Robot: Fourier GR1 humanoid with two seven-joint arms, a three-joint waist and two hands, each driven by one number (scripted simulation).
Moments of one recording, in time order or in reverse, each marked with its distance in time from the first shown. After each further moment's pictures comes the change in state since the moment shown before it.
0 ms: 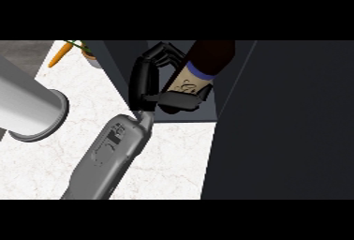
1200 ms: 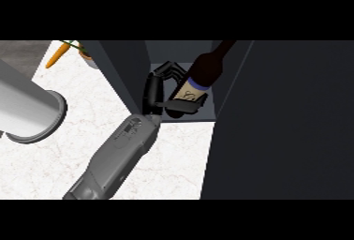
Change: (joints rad) left arm -0.079 -0.003 -0.083 0.466 0.193 0.038 -0.353; right arm -0.007 0.009 -0.024 0.022 -0.029 0.030 -0.014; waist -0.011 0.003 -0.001
